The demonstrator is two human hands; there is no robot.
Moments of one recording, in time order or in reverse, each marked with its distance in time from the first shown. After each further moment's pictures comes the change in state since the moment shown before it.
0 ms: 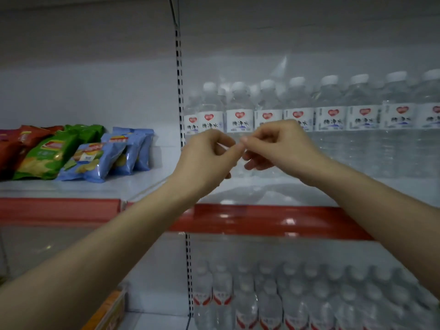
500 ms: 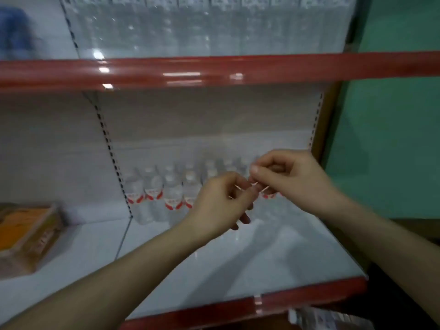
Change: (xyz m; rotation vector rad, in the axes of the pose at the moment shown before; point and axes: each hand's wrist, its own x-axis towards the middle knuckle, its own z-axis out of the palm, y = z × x) left_hand -0.219 0.012 0.175 -0.288 -0.561 -0.298; right_hand -0.272 0.093 -0.067 -0.013 0.053 0.294
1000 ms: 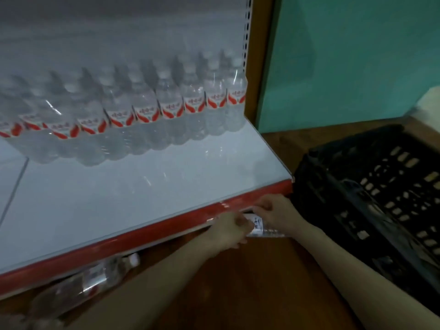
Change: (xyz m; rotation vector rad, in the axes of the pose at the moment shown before) left_hand -0.018 -0.164 0.261 0.000 -0.577 -0.548; right_hand -0.182 0.276 -0.047 -0.360 -0.113 0.653
